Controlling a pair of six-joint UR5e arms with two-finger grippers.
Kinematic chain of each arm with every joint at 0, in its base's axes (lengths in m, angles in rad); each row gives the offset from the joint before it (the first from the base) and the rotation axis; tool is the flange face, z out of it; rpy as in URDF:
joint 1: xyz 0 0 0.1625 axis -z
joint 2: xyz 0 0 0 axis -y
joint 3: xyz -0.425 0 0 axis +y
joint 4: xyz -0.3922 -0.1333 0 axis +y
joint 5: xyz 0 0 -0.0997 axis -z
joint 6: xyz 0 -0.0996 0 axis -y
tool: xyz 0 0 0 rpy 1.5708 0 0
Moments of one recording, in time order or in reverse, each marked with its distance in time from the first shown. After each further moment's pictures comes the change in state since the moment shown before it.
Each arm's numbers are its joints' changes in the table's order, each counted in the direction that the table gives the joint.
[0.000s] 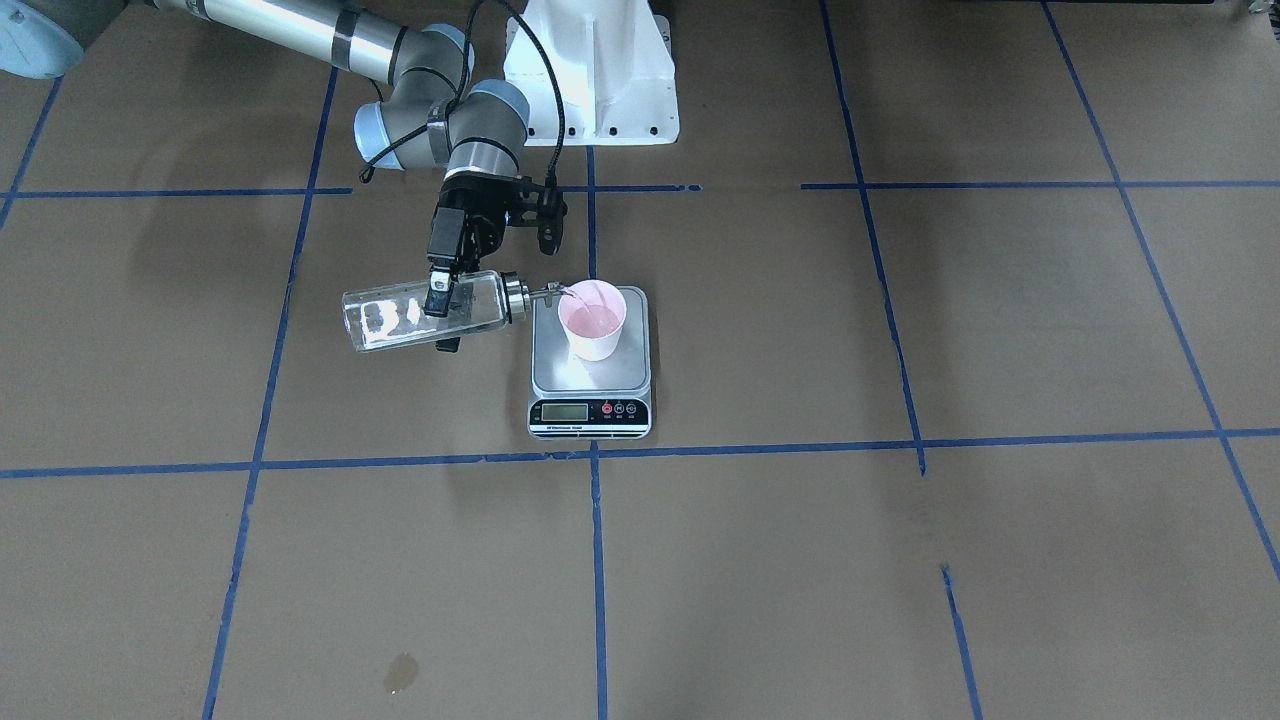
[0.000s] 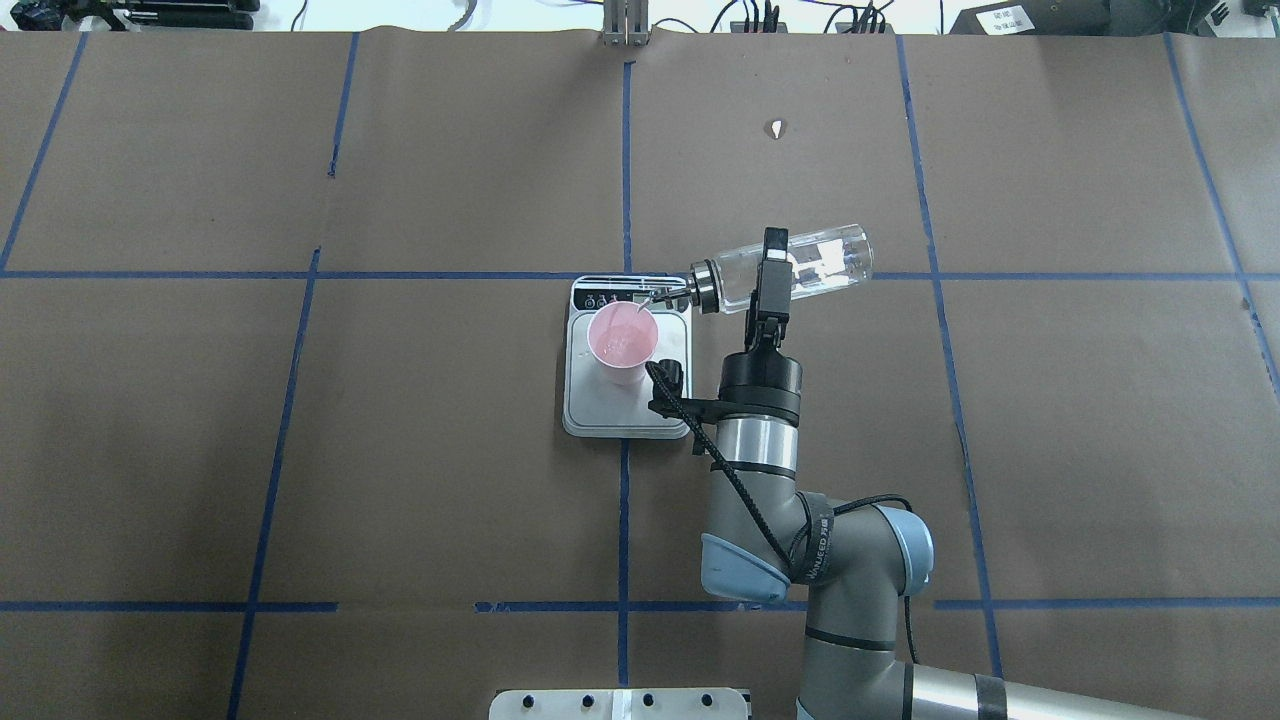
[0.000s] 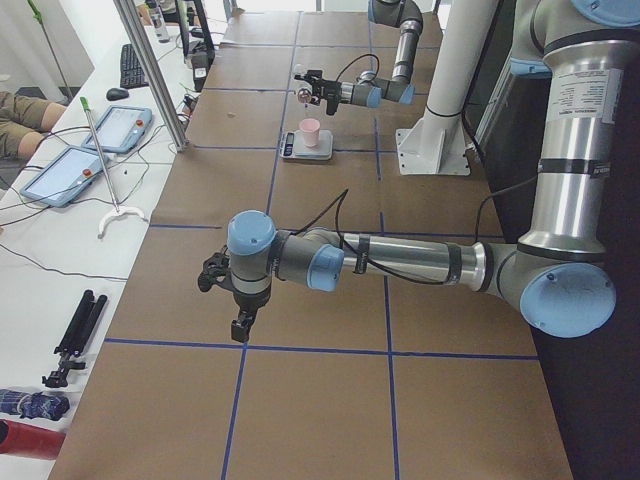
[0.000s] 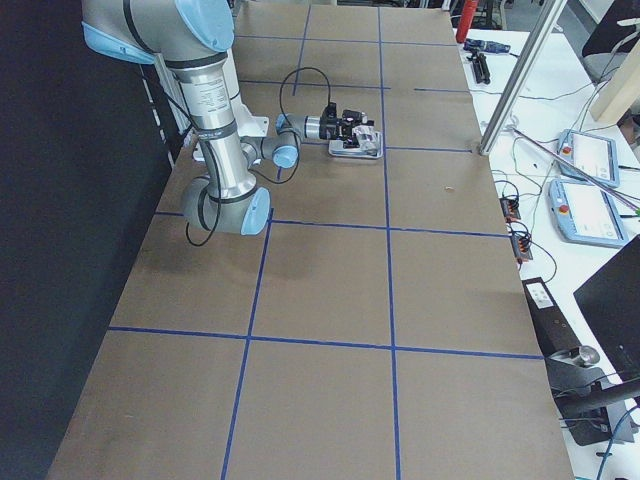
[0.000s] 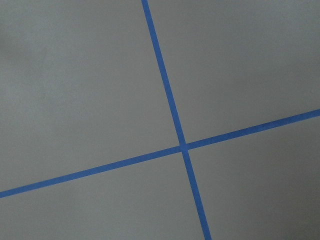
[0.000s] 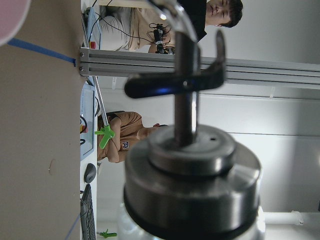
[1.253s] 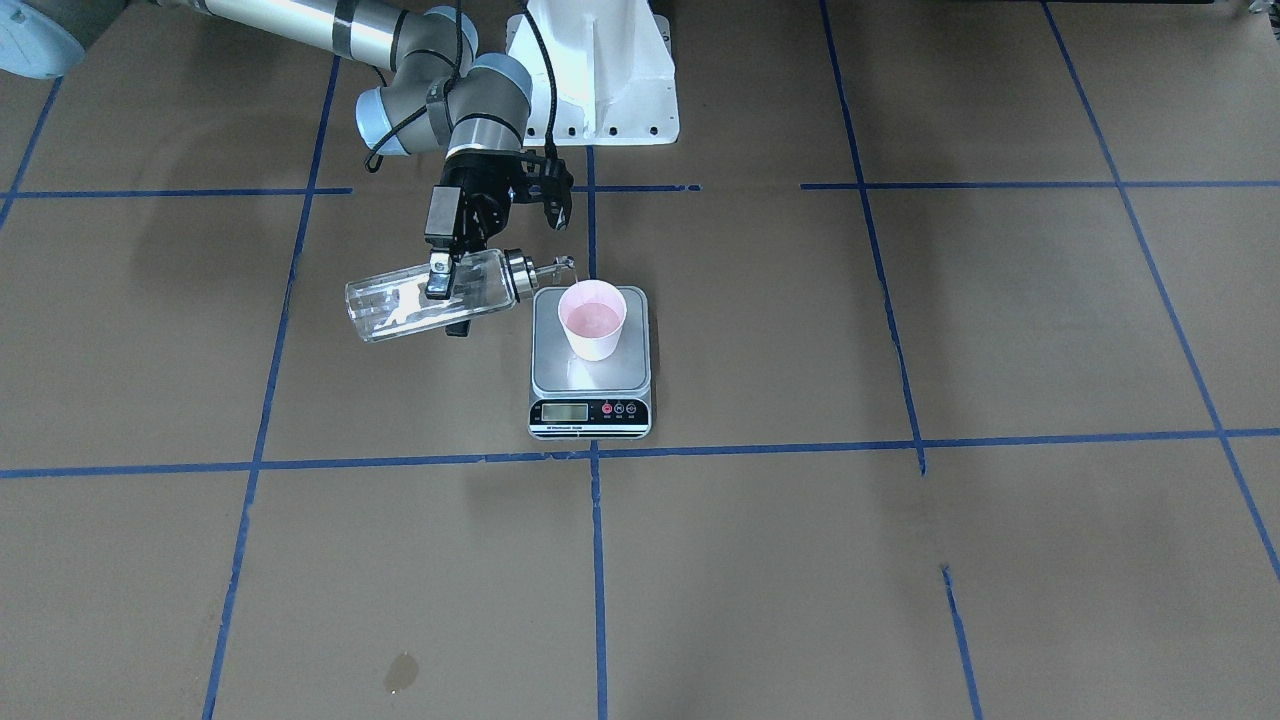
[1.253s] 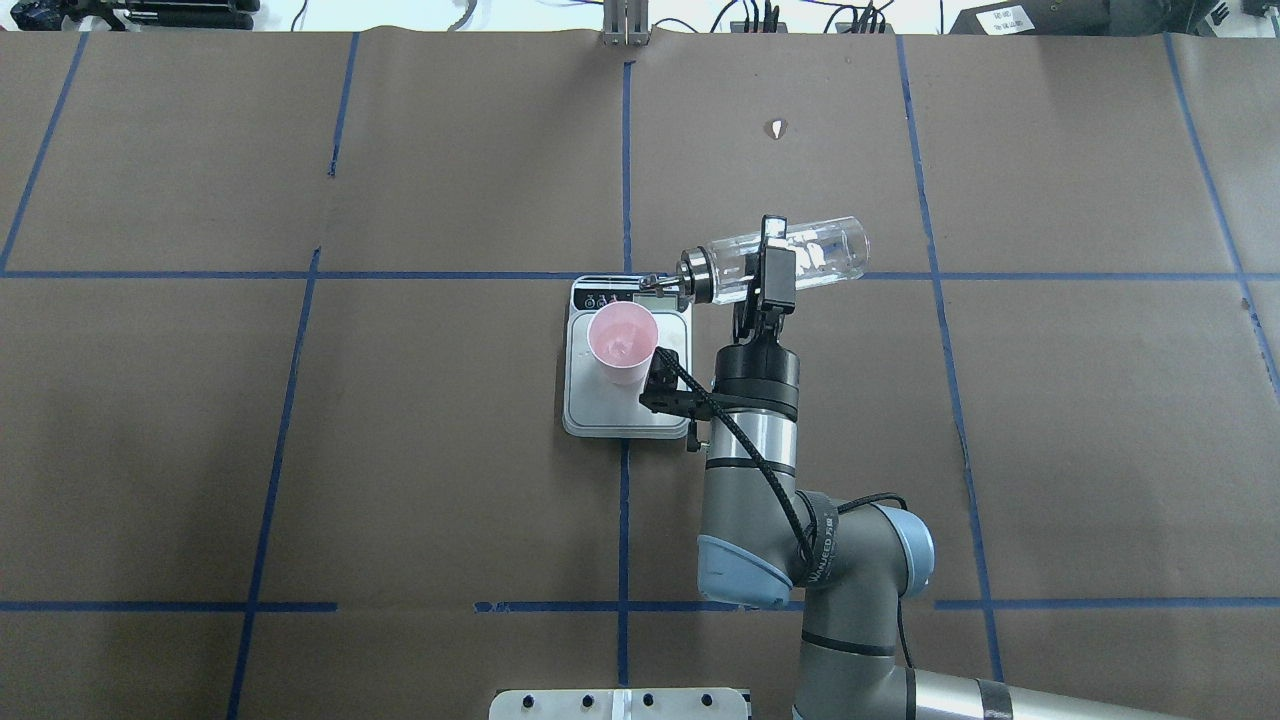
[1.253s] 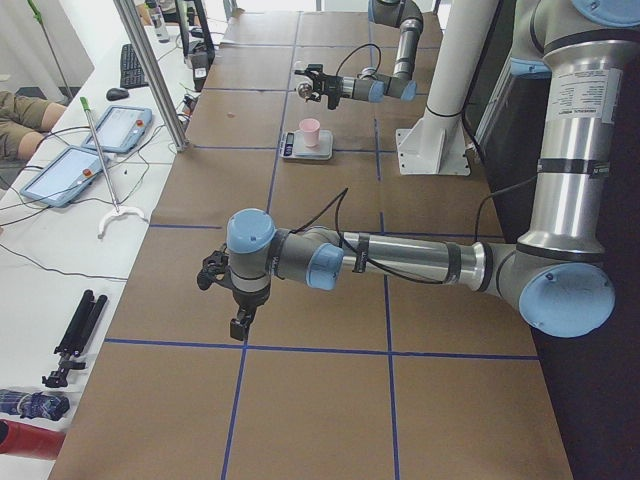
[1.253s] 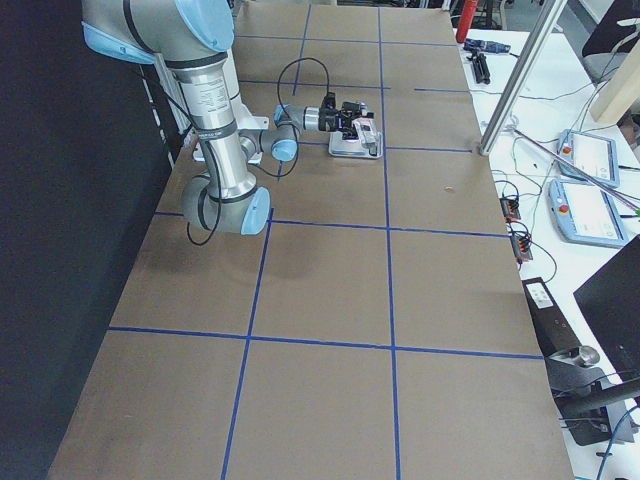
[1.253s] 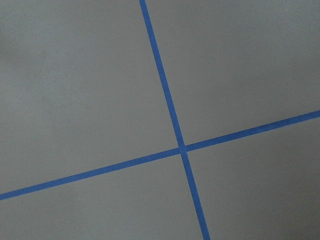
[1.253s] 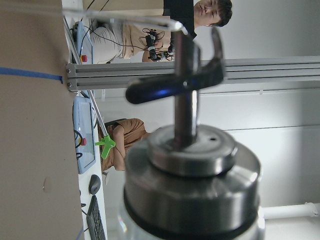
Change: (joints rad) left arm 0.000 -0.002 0.003 0.000 0.000 0.000; right arm 0.001 0.001 -0.064 -0.057 0.038 0.019
